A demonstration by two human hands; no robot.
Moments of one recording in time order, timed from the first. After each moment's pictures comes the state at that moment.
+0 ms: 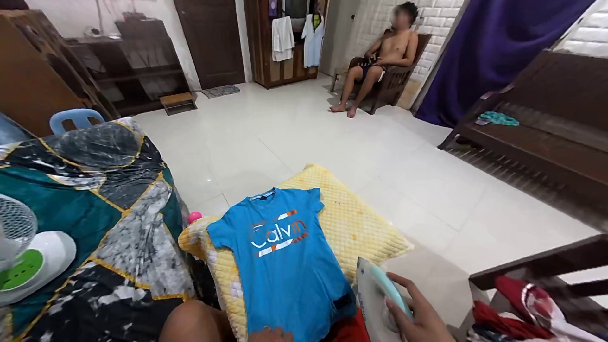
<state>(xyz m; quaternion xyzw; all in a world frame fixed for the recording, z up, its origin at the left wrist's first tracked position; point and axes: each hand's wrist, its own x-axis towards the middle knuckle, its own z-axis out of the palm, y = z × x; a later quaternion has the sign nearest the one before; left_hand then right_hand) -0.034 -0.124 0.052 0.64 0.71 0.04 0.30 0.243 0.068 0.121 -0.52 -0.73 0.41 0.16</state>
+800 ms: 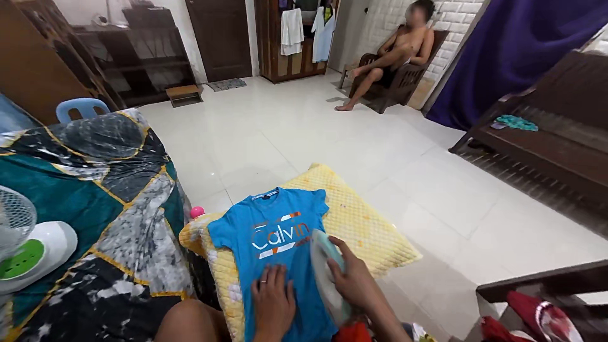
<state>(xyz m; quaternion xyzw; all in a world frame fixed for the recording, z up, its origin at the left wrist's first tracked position) -0.040 -0.038 -0.011 0.47 0.85 0.25 0.02 0.096 0.105 0.126 -0.45 -0.81 0.36 0.06</state>
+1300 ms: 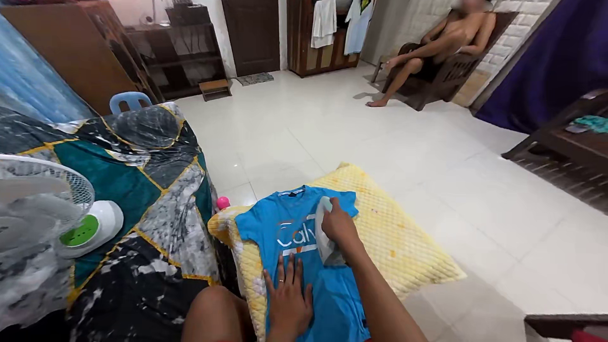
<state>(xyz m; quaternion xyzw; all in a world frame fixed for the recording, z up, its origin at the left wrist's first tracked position) -0.059 -0.041 -0.035 0.45 0.88 0.13 0.04 -0.058 0.179 0.098 -0.52 -0.81 0.25 -0.03</state>
